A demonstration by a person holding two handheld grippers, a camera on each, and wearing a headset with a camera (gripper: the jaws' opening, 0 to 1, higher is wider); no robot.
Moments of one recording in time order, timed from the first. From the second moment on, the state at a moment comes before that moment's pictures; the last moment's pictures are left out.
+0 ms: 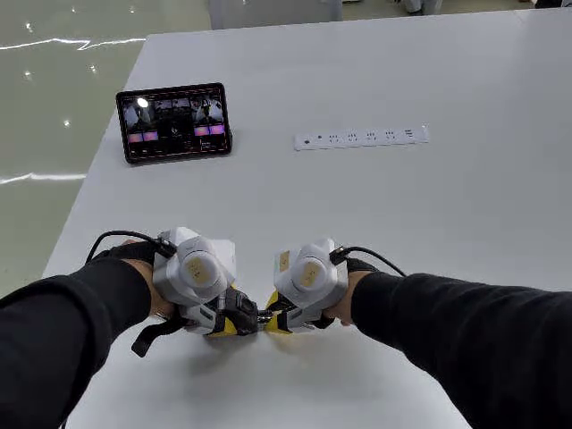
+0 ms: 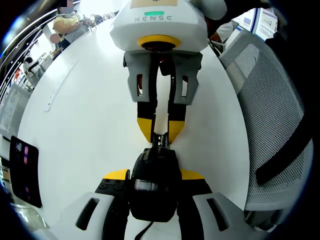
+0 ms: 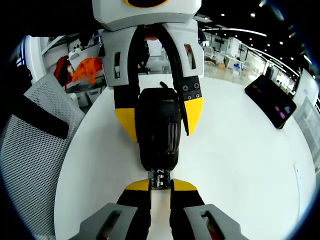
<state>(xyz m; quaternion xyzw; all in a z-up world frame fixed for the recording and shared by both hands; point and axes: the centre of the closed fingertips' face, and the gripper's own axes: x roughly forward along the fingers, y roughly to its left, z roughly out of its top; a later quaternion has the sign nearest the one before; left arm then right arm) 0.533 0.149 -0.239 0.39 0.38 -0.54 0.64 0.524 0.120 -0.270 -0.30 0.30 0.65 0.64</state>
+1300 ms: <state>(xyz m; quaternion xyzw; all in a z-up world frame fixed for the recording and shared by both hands) 0.535 0.149 -0.239 0.39 0.38 -0.54 0.64 0.526 0.100 -0.271 -0.30 0.31 0.64 0.64</state>
